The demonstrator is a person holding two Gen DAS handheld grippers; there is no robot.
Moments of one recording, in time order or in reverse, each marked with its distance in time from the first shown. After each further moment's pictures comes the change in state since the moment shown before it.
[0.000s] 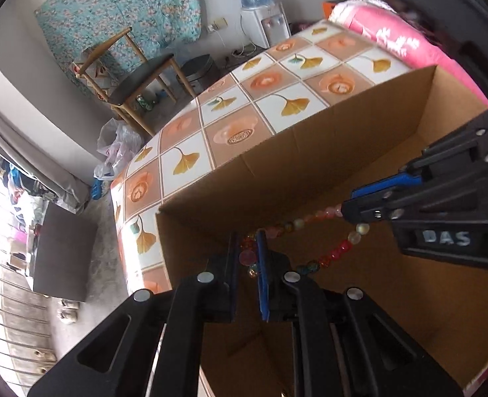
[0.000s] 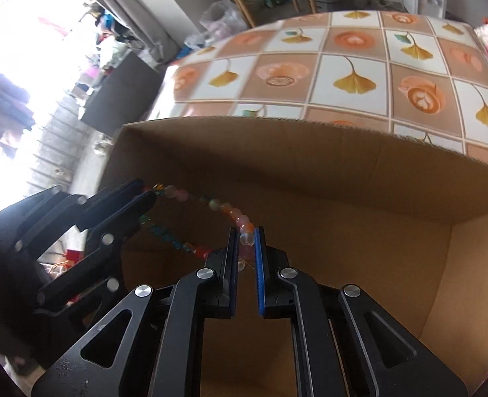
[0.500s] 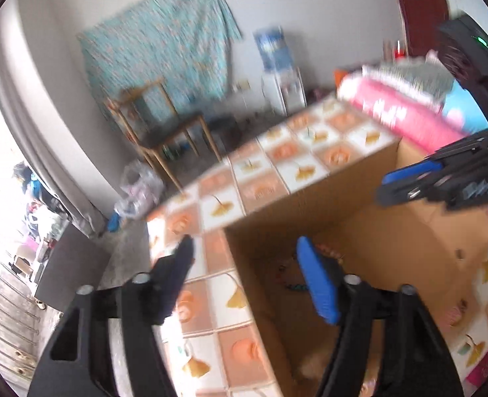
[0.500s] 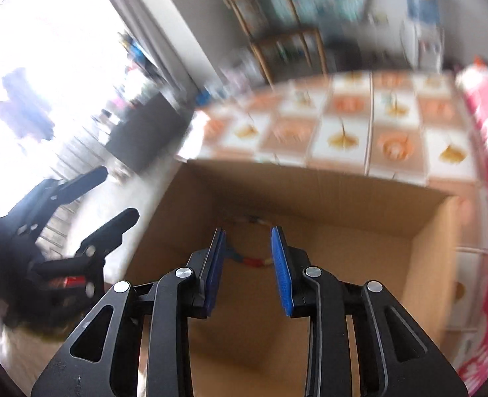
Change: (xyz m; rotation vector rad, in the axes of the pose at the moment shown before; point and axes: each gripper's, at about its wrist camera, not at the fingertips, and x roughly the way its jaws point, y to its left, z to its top) left arm -0.135 0.034 -0.054 -0.109 -0.347 0.043; right arm -0.136 0.016 -0.081 -0.128 -0.373 0.085
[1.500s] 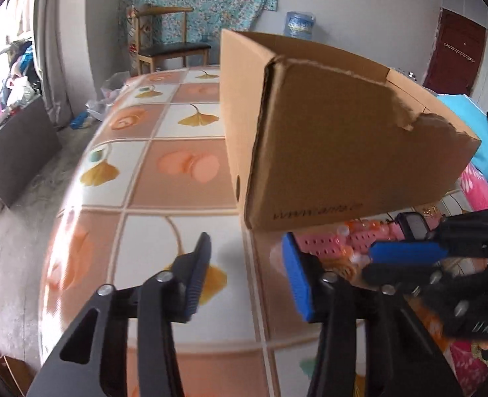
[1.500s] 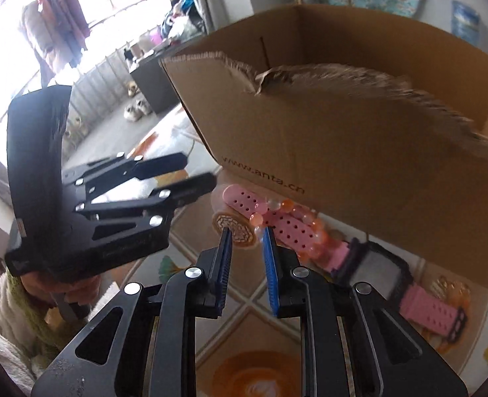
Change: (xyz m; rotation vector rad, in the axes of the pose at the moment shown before) left arm 0.042 -0.036 -0.206 -0.371 0.147 -0.220; right arm 0.096 0.087 -0.173 -0.224 0.178 -0.039
